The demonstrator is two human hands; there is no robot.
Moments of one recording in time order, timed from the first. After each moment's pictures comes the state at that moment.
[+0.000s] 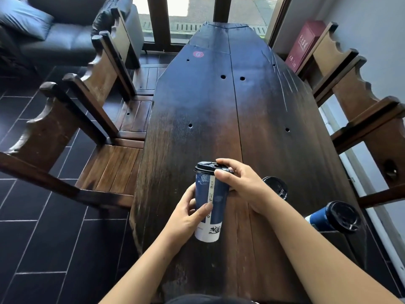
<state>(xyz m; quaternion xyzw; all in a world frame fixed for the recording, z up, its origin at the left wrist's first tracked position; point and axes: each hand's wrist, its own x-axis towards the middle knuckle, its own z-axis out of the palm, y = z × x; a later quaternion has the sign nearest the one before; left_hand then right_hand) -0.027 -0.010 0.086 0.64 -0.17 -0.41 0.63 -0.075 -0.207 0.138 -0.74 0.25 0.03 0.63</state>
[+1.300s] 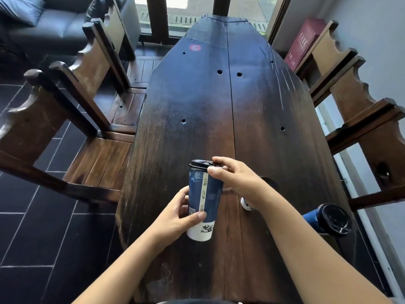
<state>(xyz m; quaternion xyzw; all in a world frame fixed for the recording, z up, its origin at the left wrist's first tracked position) -0.022 -0.017 0.073 0.65 -0.20 -0.44 0.59 -0.074 -0.224 0.150 -0.73 0.27 0.08 0.63</state>
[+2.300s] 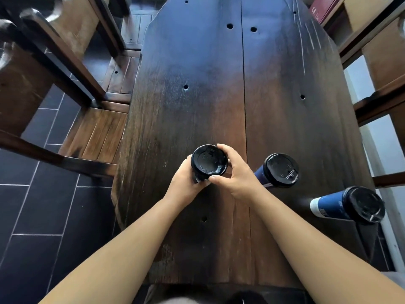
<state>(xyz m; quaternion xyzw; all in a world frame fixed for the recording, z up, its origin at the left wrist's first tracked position) 0.007 -0.071 -0.044 0.78 -0.21 -0.29 0.51 -0.085 -0.226 0.027 -0.81 0.23 0.03 0.53</state>
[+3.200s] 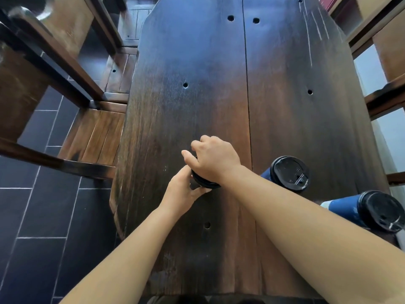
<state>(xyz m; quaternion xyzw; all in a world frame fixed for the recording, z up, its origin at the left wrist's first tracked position) 0.012 -0.063 -0.059 0.81 -0.23 -0.27 0.47 0.003 -0.208 0.009 -0.98 0.13 0.06 0.14</state>
